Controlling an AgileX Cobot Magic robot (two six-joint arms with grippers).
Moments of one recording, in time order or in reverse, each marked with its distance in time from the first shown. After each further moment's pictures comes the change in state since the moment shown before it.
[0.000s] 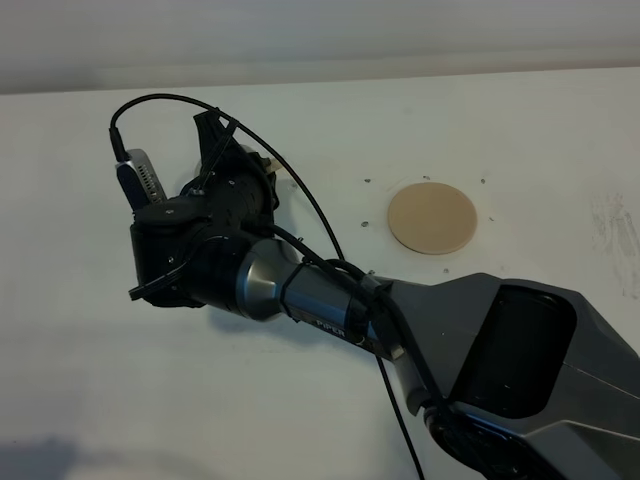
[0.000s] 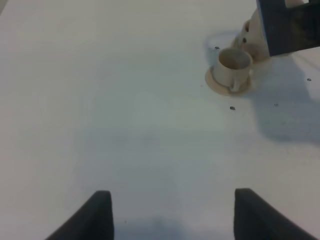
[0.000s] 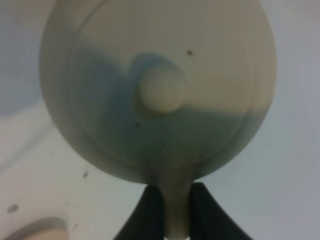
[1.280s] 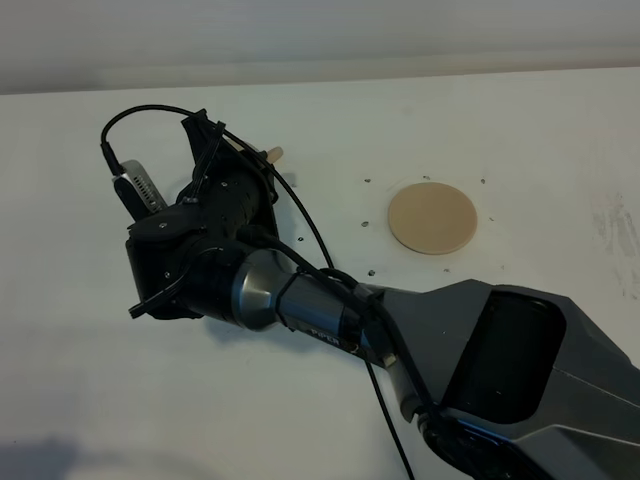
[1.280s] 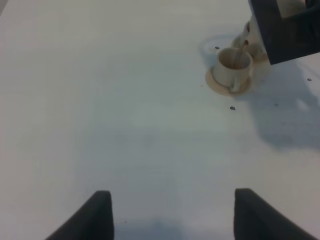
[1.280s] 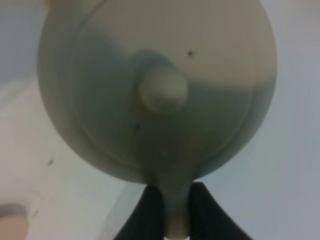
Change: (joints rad) left arm 0.000 0.000 0.000 0.000 0.000 0.000; right arm 0.012 0.016 0.000 -0.092 0.012 -0.061
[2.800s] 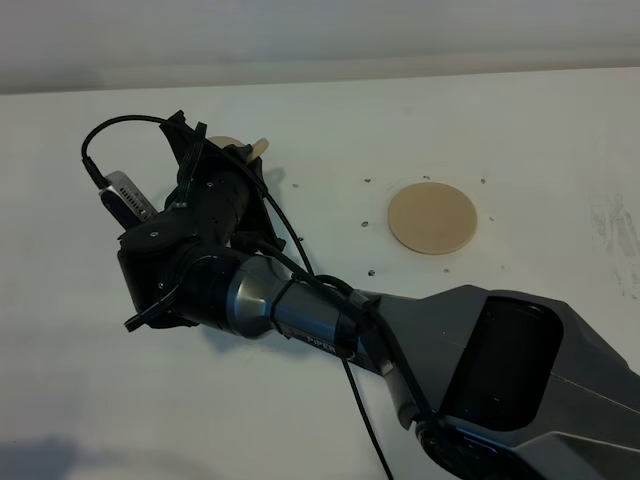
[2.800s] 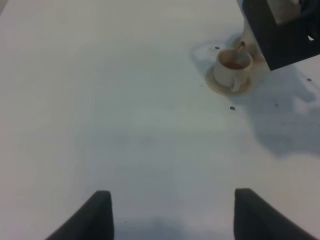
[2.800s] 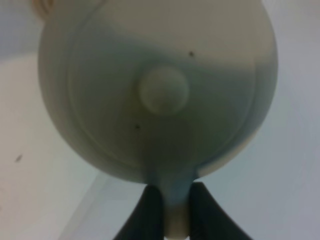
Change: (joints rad) left arm 0.000 0.000 0.000 0.000 0.000 0.000; right arm 0.013 0.000 0.000 -0.050 -0.028 -0.080
